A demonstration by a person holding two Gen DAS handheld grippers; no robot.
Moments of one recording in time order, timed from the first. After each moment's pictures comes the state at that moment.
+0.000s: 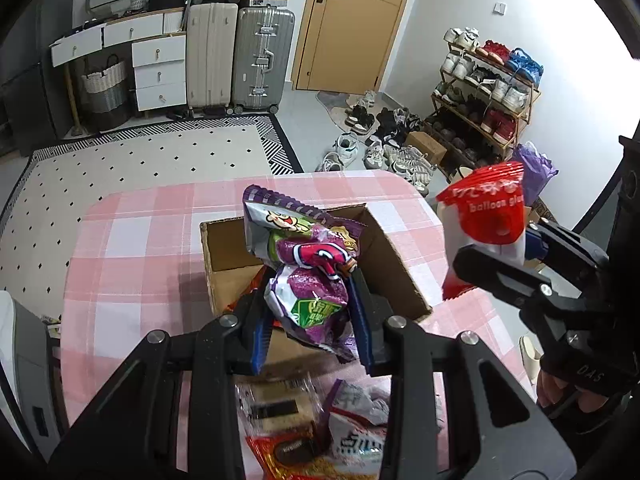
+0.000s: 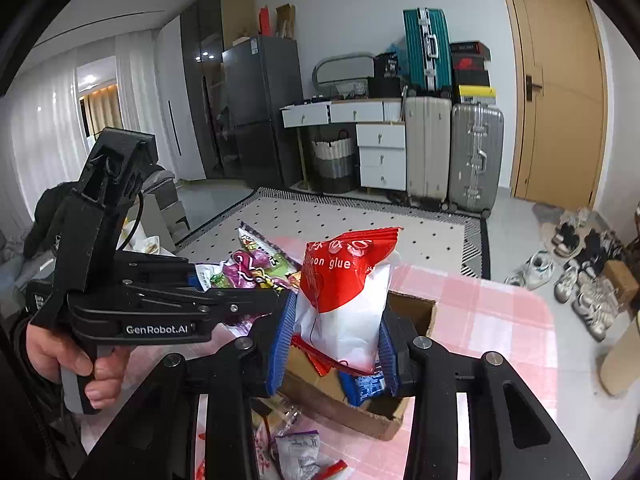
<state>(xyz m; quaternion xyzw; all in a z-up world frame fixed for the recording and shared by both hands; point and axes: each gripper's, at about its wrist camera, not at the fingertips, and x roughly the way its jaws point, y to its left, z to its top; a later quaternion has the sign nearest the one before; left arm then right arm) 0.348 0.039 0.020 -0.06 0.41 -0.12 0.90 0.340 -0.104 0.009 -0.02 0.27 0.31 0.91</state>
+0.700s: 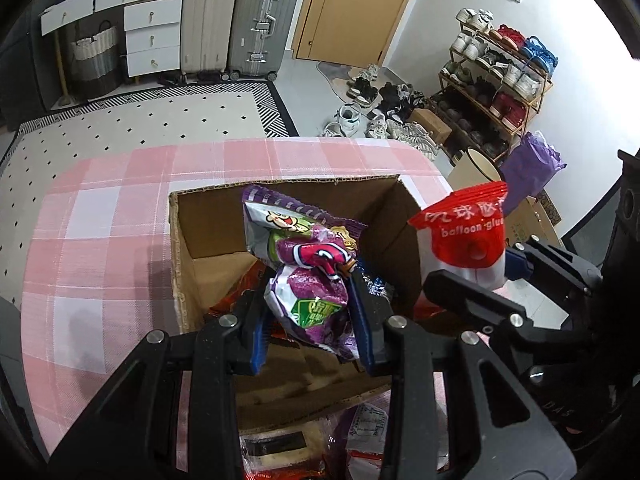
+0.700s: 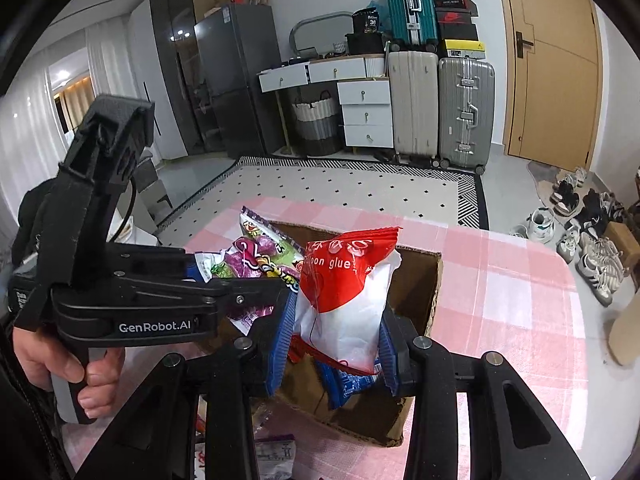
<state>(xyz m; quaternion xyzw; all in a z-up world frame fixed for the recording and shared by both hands) 0.425 0.041 -0.083 -0.08 0.46 -0.13 0.88 0.409 -0.078 -0.077 -0.03 0.34 0.28 0.90</state>
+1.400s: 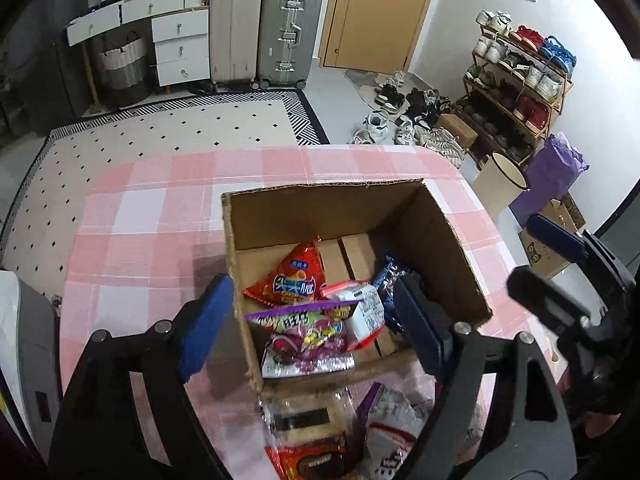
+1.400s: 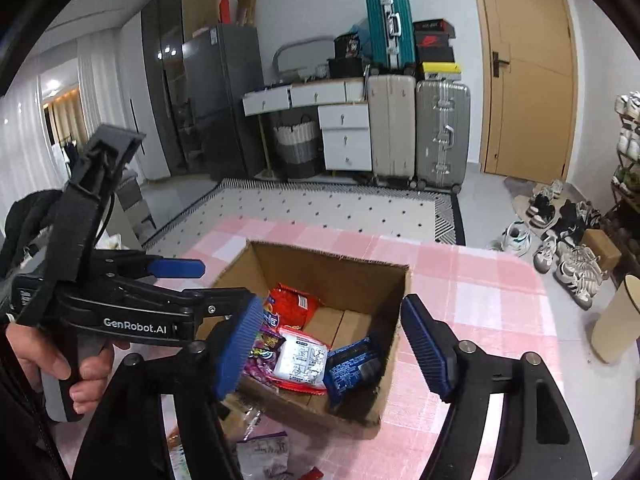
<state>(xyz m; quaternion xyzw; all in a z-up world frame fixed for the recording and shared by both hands) 0.398 0.055 -0.064 -0.05 0.44 -0.08 0.89 0.367 -0.114 -0.054 -0.01 0.29 0.24 0.93</state>
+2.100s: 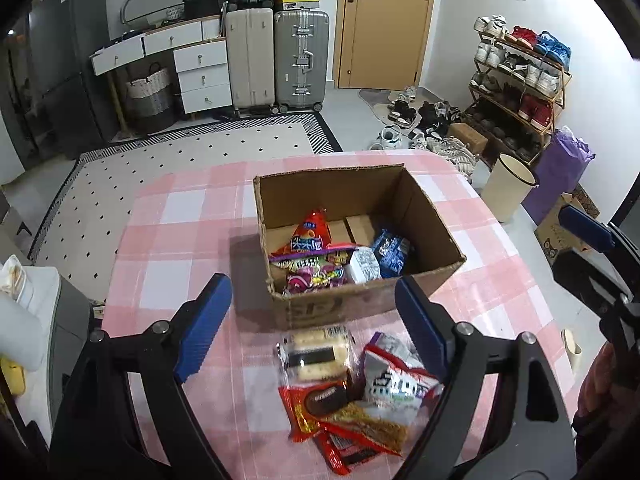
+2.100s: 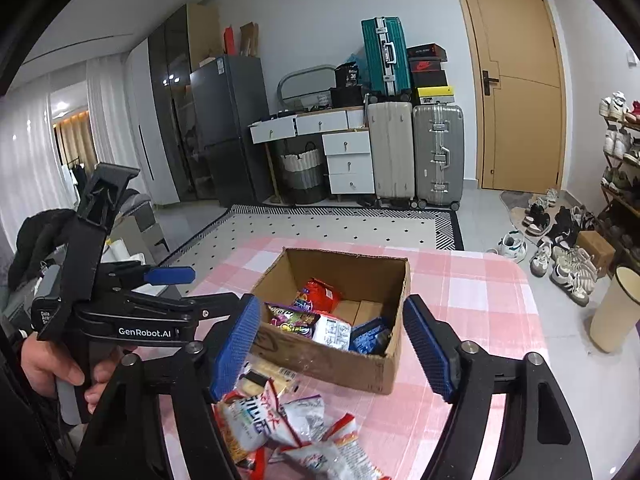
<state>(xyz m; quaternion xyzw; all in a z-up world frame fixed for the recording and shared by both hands) 0.278 0.041 -0.012 -0.01 0.40 -0.04 0.92 0.241 -0.144 -0.016 0.01 0.24 0.24 0.94</state>
